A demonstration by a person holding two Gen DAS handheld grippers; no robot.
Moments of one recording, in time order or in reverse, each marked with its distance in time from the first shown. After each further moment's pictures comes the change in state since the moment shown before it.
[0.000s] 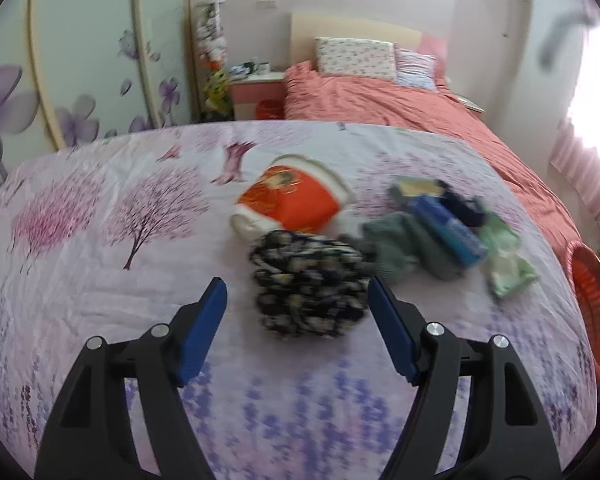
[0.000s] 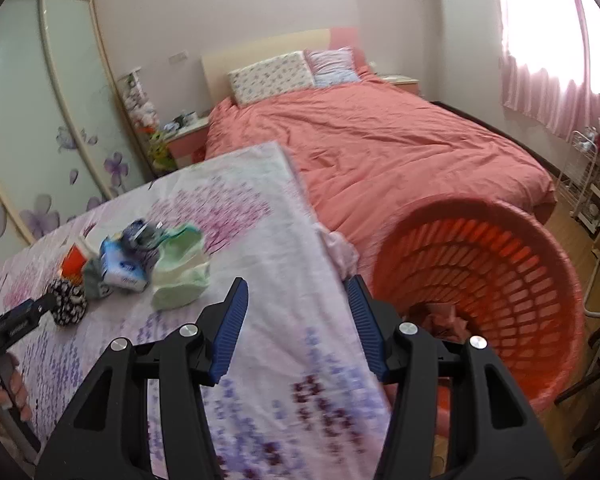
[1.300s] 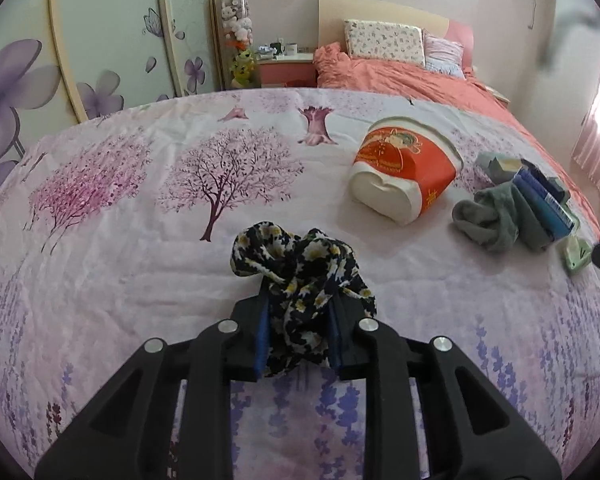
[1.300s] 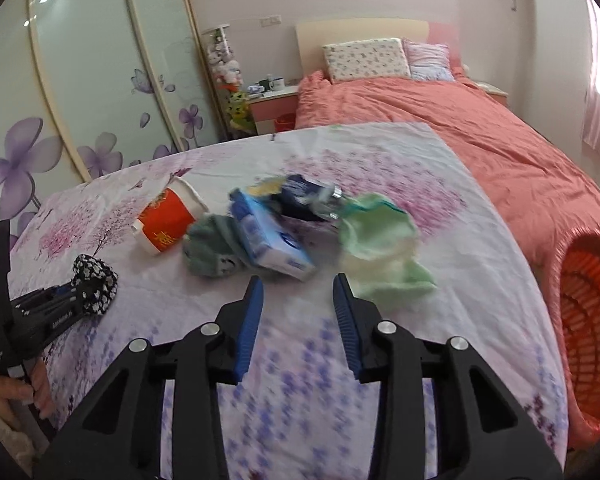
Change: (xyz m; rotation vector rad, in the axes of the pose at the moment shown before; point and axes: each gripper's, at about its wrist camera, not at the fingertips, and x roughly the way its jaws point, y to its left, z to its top) left arm 0.018 0.075 -0.016 -0.015 0.067 0.065; right arm 0.051 0.148 -0.014 -0.205 0.064 0.204
